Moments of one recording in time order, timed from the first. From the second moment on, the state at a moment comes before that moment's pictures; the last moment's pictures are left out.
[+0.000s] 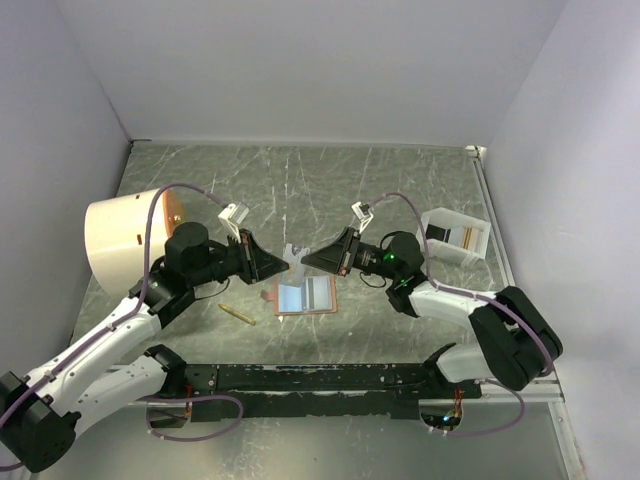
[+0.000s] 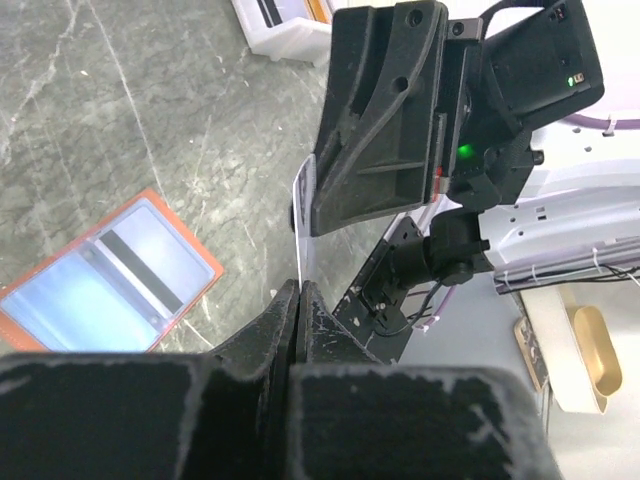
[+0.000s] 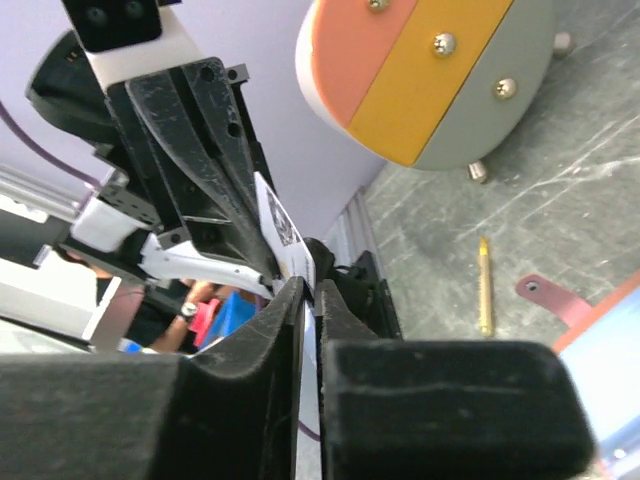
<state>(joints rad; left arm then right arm) -0.61 0.87 0.65 -0.02 0.49 -0.64 0.60 1.34 0.46 1.02 -0.70 1.10</state>
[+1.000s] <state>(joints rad) -0.61 1.11 0.57 -0.15 0.30 -0.57 0.50 1.34 0.57 0.26 -0.53 0.69</state>
